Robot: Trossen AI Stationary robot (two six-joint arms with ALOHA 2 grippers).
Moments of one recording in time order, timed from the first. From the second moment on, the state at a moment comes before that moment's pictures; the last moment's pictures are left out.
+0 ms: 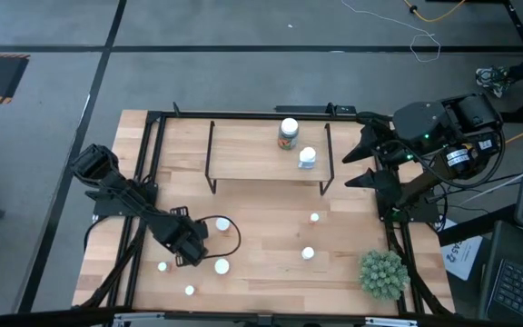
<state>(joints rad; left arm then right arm) -0.64 1.58 0.86 -0.81 -0.14 -0.89 0.20 1.48 2.34 -1.57 -0.02 0.41</state>
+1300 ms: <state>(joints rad) -0.57 1.58 1.03 -1.07 -0.12 -0.71 0.20 1.48 2.34 -1.57 -0.02 0.38</state>
